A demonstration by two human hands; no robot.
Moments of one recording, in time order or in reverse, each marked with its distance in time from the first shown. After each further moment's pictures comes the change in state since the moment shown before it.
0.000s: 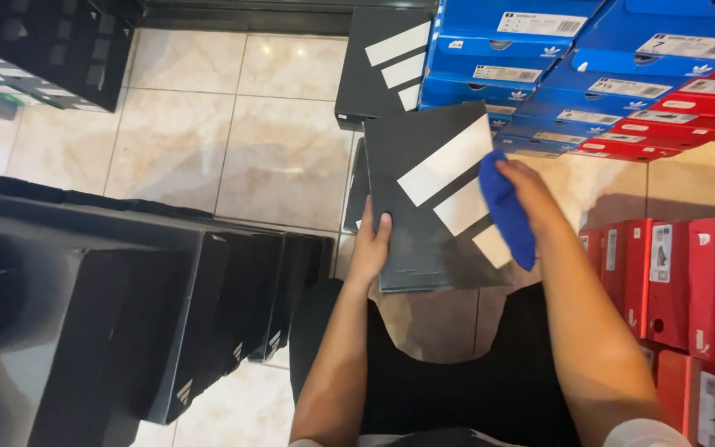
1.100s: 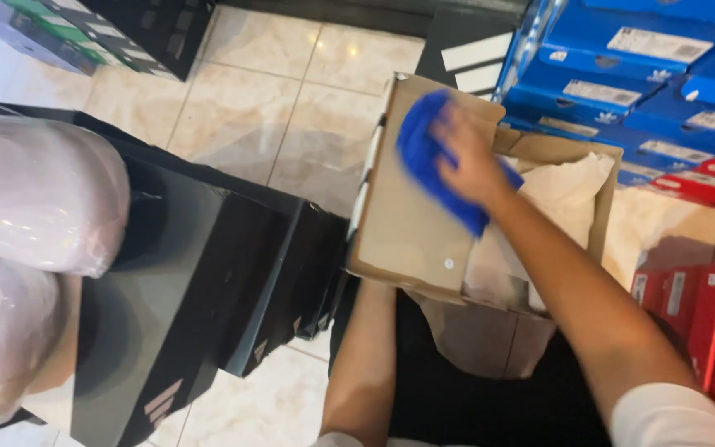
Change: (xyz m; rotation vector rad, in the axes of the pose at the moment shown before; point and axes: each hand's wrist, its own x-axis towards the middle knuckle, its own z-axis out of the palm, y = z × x) left_hand -0.030 -0.057 -0.117 -0.890 0.064 0.381; right_hand -0.002 -0.063 0.229 -0.647 -0.300 -1.380
